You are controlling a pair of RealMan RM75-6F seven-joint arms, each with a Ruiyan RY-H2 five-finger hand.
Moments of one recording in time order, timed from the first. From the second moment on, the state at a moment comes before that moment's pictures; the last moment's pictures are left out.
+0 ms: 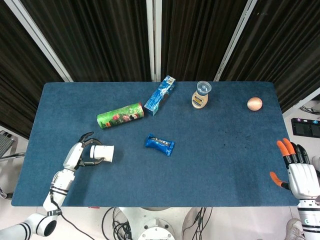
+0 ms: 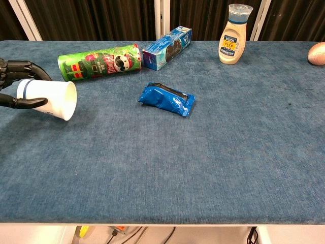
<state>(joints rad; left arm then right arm) -0.43 -1.59 -0.07 -1.20 1.47 1.24 -0.74 0.06 -1.14 0.06 -1.57 -1.50 1.49 0.02</state>
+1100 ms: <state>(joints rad) -0.55 -1.42 -0.07 -1.47 1.54 1.11 0.13 0.06 -1.14 0.06 -1.56 -1.49 1.47 0.04</state>
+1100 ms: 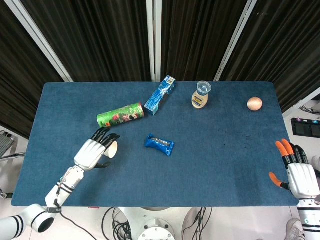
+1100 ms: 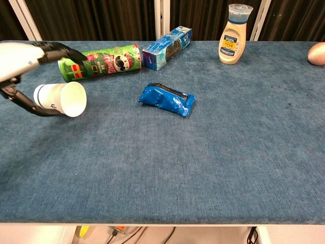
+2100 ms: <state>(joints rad) -0.61 -1.44 -0.08 -1.51 1.42 1.08 0.45 0.07 -1.13 0.06 -1.55 -1.47 1.45 0.06</state>
